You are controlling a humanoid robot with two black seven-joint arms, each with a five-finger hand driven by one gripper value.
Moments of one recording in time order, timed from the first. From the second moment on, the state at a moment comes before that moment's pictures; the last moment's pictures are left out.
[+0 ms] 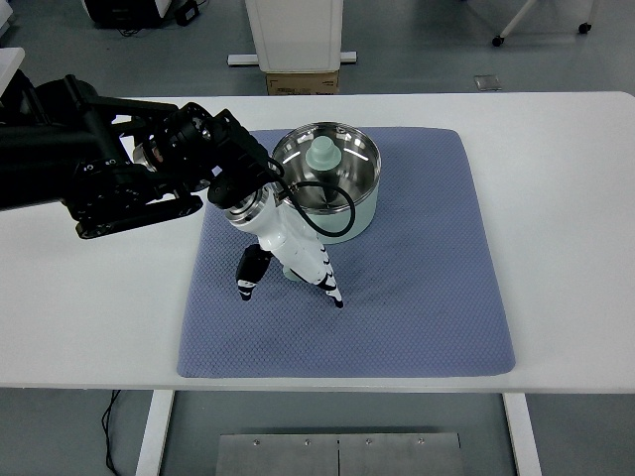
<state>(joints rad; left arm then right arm) -1.59 0.24 0.38 -1.11 1.66 -0.42 -0.61 -0.01 0.00 0.47 0.10 -0.45 -0.04 0.04</state>
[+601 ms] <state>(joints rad) -1.61 0.30 0.42 -1.11 1.66 -0.42 -0.61 -0.01 0.00 0.47 0.10 -0.45 -0.04 0.04</state>
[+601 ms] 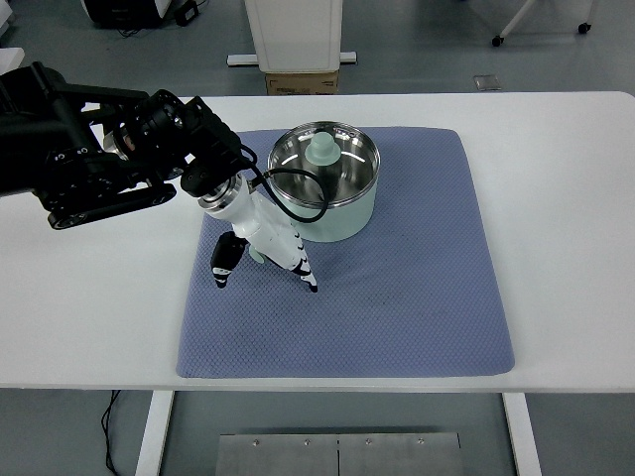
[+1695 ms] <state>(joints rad) -1.61 0.38 0.46 -1.08 1.66 -0.42 -0.61 -0.01 0.00 0.47 0.10 -0.45 -0.04 0.04</state>
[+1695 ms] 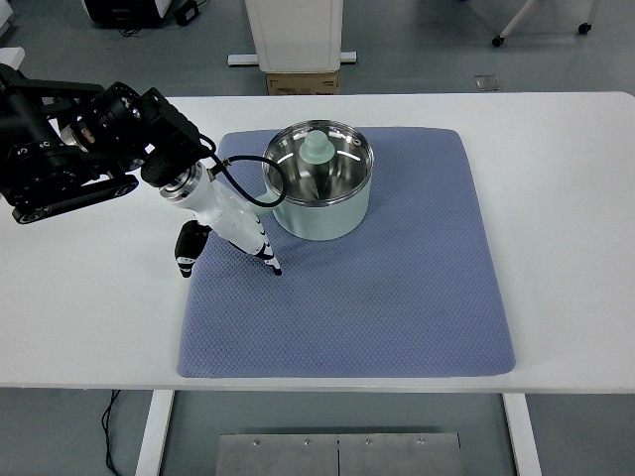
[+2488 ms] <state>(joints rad) -1.57 0.39 0.47 -0.93 1.66 -0.40 -0.61 -0.01 0.00 0.47 0.10 -0.45 -0.04 0.04</state>
